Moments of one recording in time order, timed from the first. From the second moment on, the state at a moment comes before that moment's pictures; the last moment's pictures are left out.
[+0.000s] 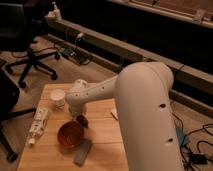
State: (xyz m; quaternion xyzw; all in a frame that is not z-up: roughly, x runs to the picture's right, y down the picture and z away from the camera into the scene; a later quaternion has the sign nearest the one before) arm -0.168 0.173 0.860 -0.31 0.06 0.44 0.84
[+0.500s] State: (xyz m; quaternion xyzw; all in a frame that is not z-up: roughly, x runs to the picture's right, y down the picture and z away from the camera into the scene) arm -0.168 0.180 0.860 -0.30 0.08 0.44 0.84
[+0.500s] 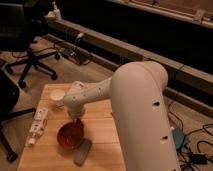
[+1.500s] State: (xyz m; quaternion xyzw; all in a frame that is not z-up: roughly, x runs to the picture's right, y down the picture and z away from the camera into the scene) arm -0.177 0.124 0.766 -0.28 0.03 0.50 0.82
